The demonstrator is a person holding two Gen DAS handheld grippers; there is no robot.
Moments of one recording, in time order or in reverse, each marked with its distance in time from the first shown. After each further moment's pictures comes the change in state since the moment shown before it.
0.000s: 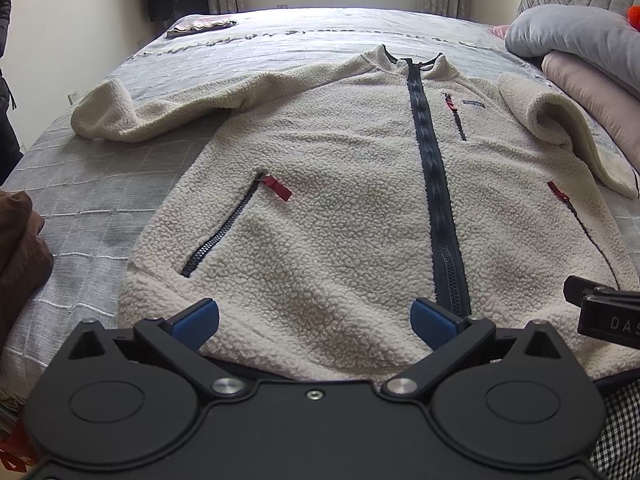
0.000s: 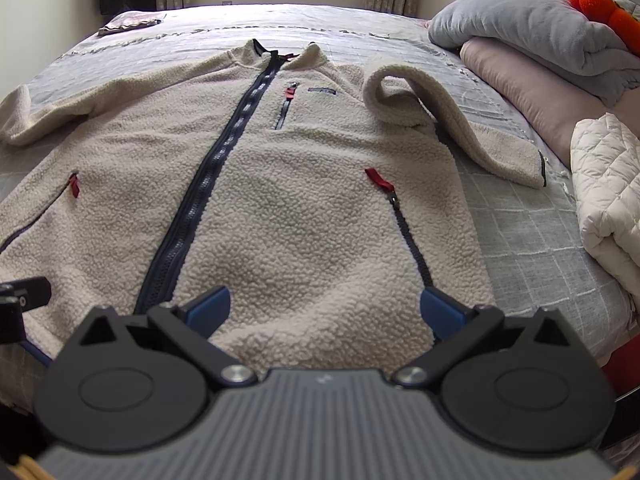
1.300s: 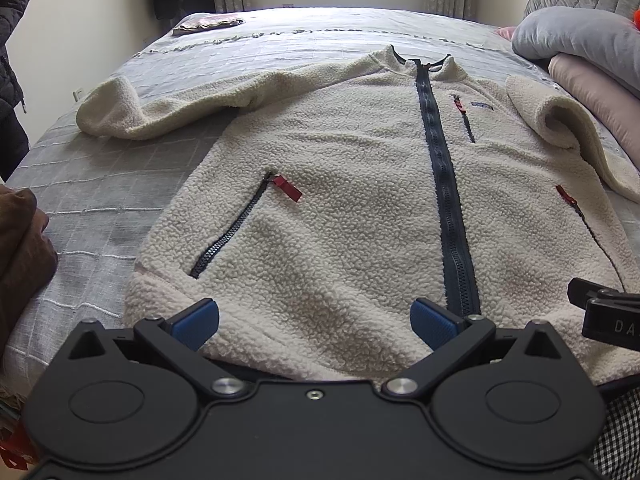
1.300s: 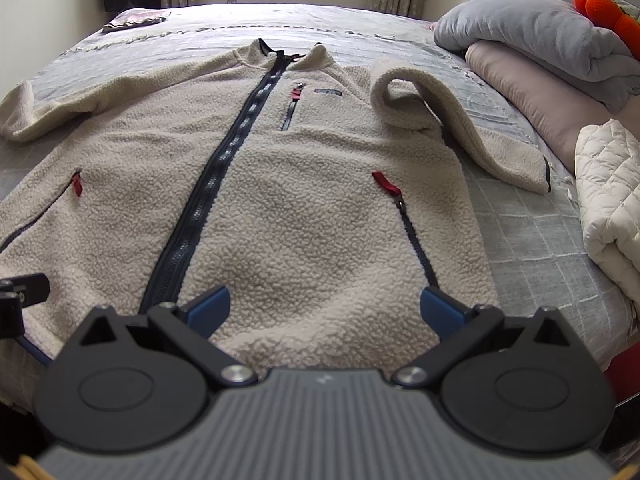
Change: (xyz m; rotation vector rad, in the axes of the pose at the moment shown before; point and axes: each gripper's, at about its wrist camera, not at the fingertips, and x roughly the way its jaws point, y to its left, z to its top) left arm 0.003 0.008 0.004 -0.008 0.003 0.011; right arm 0.003 0.004 0.002 -0.011 -0.002 0.005
